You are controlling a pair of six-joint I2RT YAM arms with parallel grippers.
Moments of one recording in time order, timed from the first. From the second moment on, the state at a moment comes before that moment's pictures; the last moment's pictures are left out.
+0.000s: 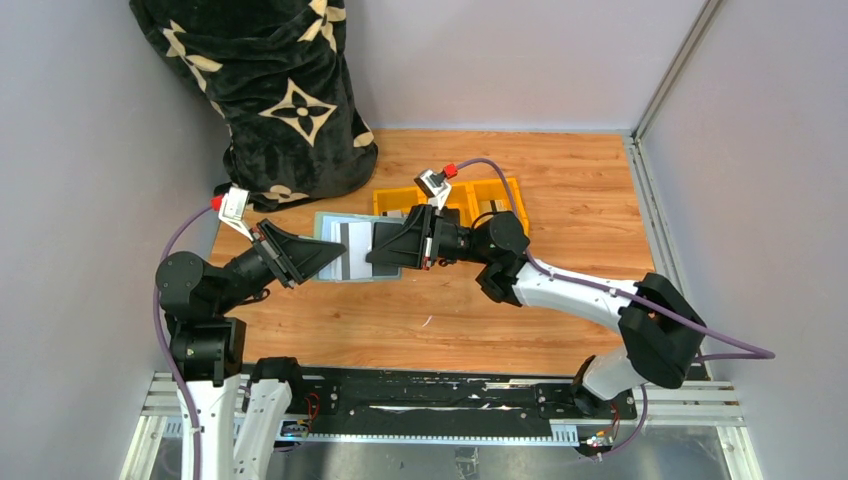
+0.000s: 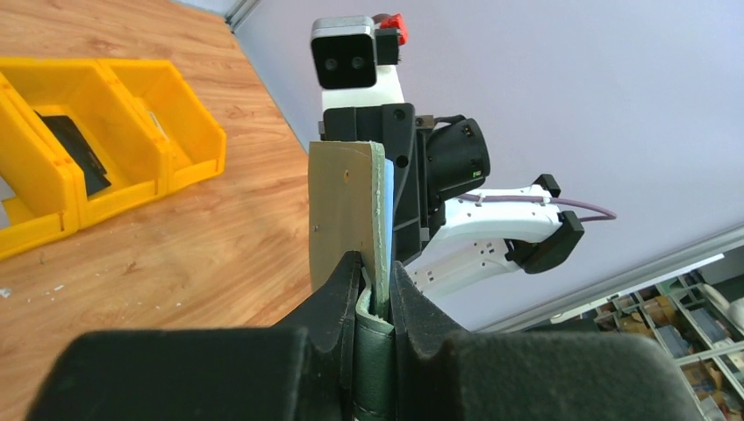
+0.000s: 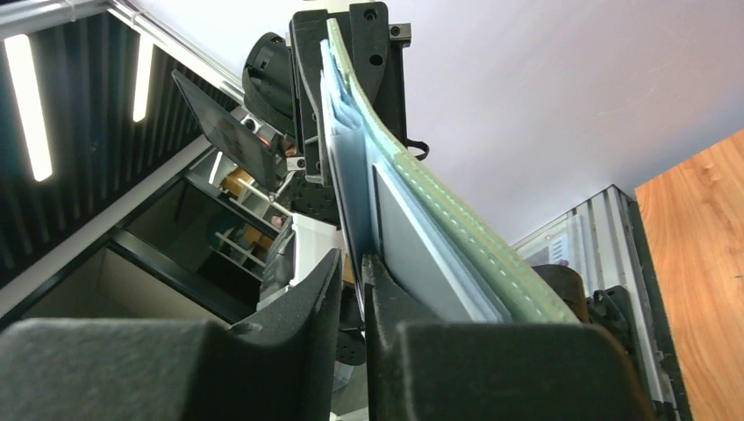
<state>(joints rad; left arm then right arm) 0.05 0.49 0.89 -0.25 0.96 -1.00 0.93 1.46 0.91 1.04 -0.65 1.29</state>
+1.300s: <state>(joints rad) 0.05 0.49 0.93 -0.24 0.98 -1.05 0.93 1.33 0.74 1.14 -0.51 1.25</state>
